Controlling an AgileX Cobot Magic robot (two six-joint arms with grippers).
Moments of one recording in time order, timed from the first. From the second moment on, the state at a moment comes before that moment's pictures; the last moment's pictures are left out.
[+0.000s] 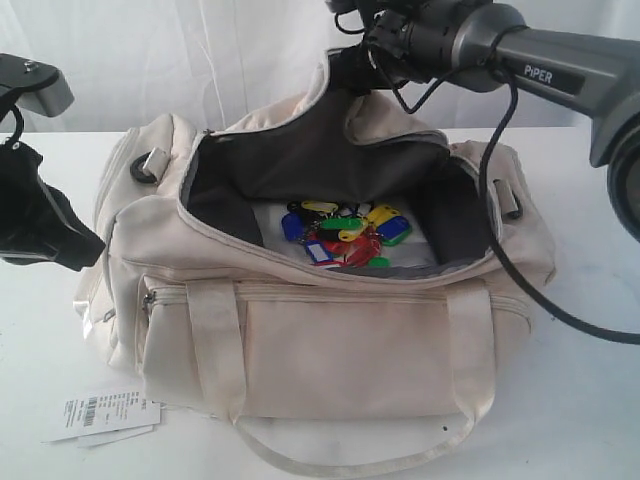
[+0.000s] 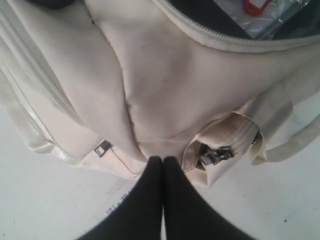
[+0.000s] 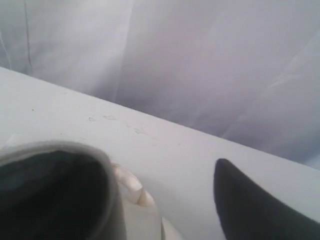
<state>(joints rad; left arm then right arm) -0.34 1.19 -0.96 -0.31 0.89 0.42 0.60 2.20 -1.97 -0.81 0.55 0.66</state>
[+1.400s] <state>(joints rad) -0.34 1.18 -0.98 -0.33 0.96 0.42 0.58 2.08 -2.00 -0.18 0.58 0.20</state>
